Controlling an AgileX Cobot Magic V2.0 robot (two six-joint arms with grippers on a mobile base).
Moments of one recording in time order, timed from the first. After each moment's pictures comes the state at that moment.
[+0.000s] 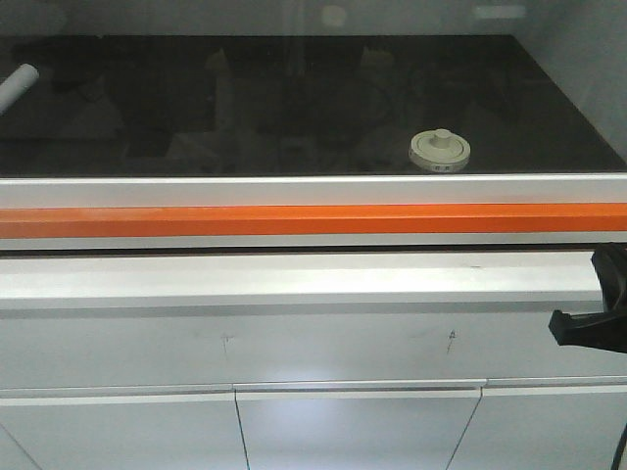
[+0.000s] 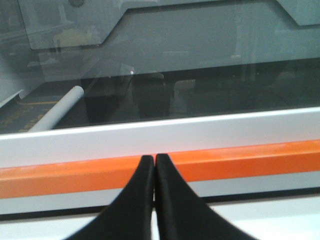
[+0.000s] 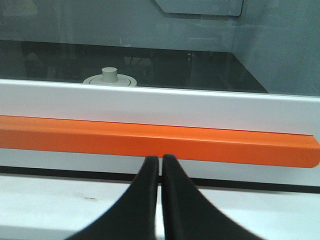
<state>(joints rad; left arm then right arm) 0.02 0.72 -0.25 -0.02 -0.34 0.03 0.05 0.96 -0.22 0.00 -0.54 -0.08</state>
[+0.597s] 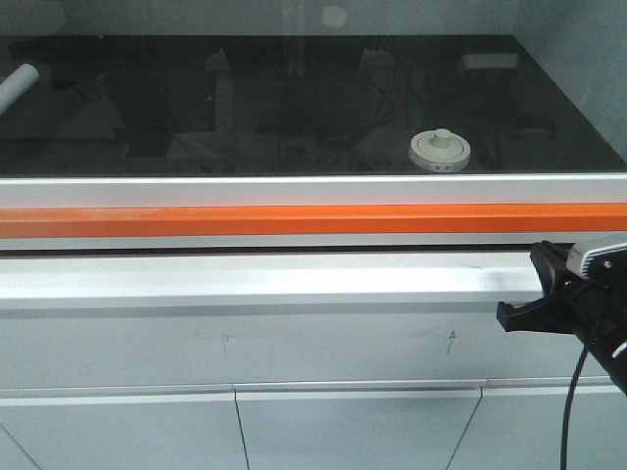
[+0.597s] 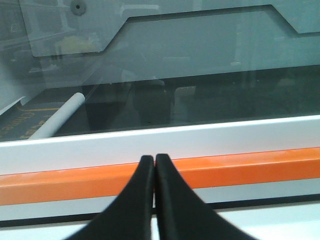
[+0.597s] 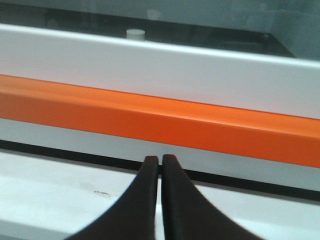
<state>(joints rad) 0.02 0.72 -0.25 -0.02 -0.36 0.03 0.05 1.37 -0.29 -0.14 -0.80 -0.02</state>
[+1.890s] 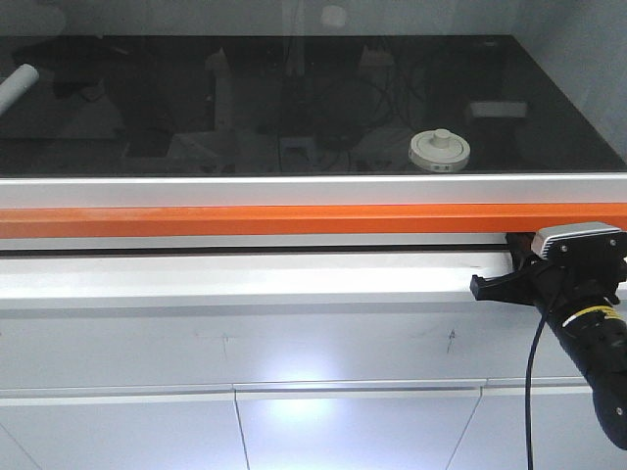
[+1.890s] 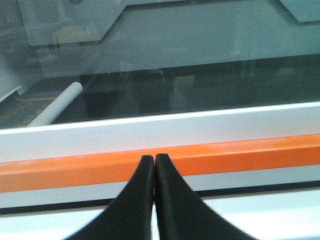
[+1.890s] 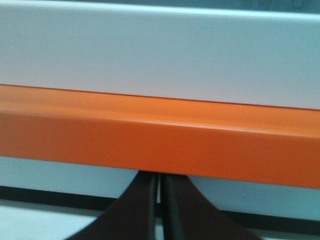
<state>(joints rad) 0.02 0.74 -0.25 -0.02 -0.33 0.03 0.05 1.77 -0.42 -0.08 -1.16 -0.03</state>
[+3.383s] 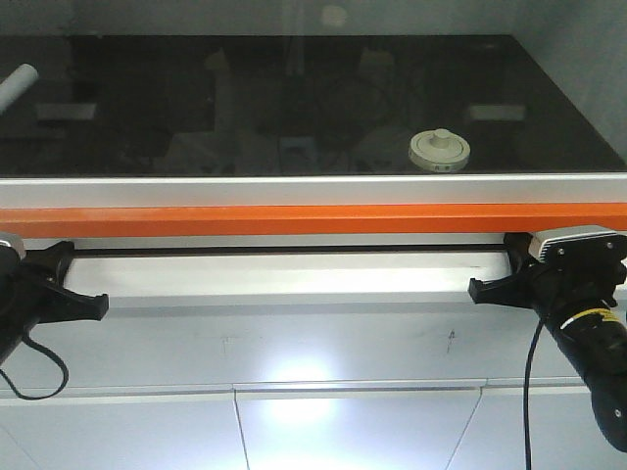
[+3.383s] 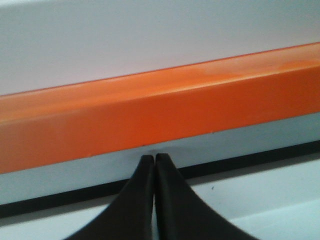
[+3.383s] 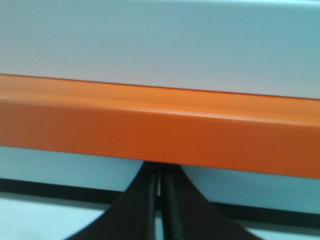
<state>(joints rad) 0.02 1.64 -0.39 0.13 -0.94 -0.01 0.06 1.78 -0.42 -0.08 -1.16 -0.03</state>
